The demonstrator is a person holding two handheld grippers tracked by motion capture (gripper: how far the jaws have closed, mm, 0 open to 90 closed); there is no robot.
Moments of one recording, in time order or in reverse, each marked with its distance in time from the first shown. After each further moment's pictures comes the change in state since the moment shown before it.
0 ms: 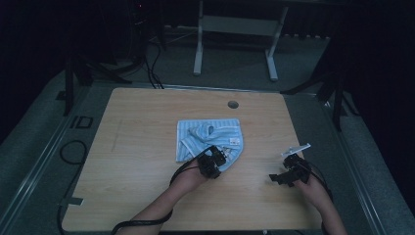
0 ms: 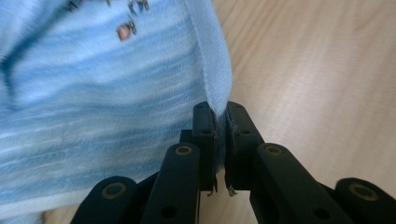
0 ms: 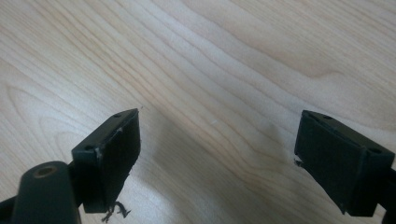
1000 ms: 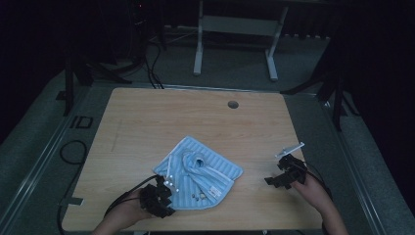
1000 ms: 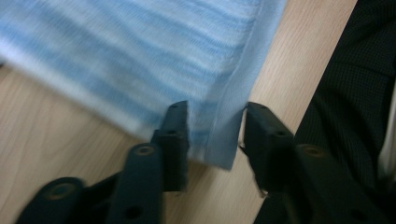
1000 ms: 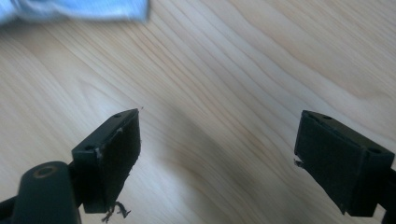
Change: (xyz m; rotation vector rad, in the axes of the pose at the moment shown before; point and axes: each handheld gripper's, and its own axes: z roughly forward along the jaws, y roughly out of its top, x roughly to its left) left arm -0.009 -0.164 -0.078 0.075 -0.181 -0.080; right arm 0.027 0.018 -0.012 0.036 0.064 -0.071
